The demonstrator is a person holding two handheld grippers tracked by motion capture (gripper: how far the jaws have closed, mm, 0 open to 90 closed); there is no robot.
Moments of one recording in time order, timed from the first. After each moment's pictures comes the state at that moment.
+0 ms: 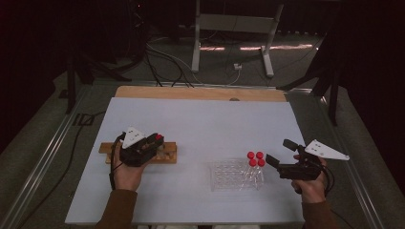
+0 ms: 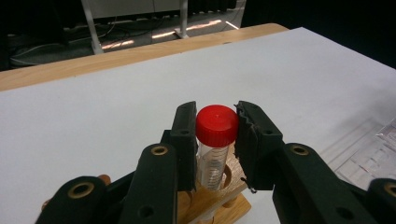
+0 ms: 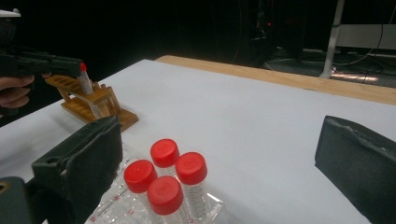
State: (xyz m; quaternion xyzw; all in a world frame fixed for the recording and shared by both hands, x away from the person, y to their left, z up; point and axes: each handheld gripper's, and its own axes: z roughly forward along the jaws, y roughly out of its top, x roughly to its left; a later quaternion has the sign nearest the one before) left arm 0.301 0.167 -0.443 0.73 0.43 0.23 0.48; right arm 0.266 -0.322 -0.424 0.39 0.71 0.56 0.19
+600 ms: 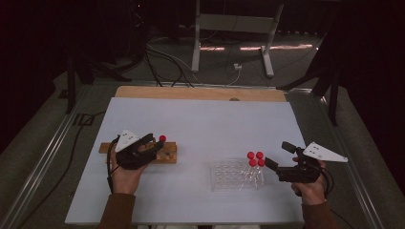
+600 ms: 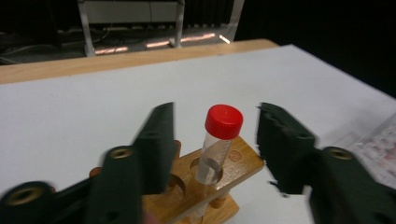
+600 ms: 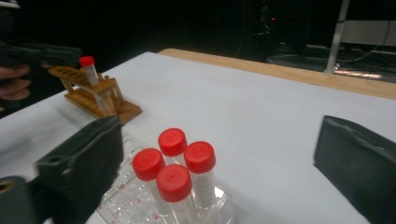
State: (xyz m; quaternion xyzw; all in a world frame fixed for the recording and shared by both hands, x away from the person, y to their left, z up) left arm 0.287 0.179 -0.443 0.71 0.44 0.21 0.52; right arm 0.261 -0.319 -0.428 0.39 0.72 0.55 0.19
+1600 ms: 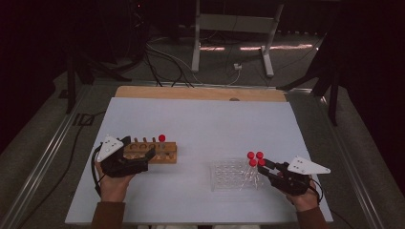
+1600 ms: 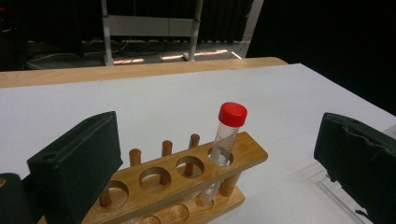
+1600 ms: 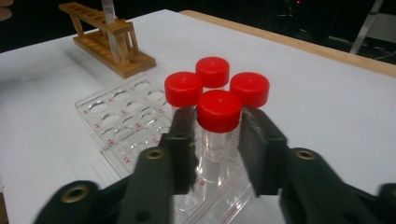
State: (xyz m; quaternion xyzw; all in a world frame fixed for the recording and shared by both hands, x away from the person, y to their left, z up) left arm 0.265 0.199 -0.433 0.68 0.46 0.23 0.53; right arm 0.245 -0.301 -0.463 0.32 0.78 0.51 0.19
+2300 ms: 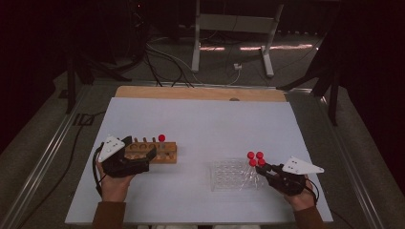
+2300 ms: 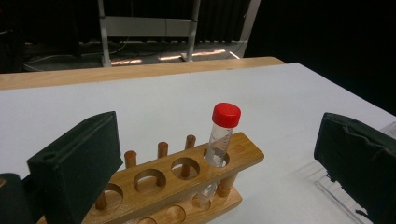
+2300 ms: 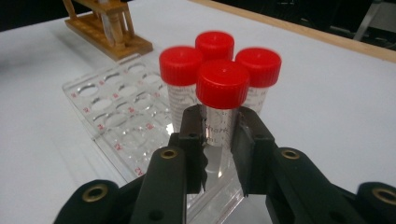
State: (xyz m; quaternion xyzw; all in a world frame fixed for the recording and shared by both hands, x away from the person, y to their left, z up) left arm 0.264 0.197 -0.433 0.68 0.46 0.24 0.52; right arm 0.249 -0.298 -0.470 0.33 0.79 0.49 0.18
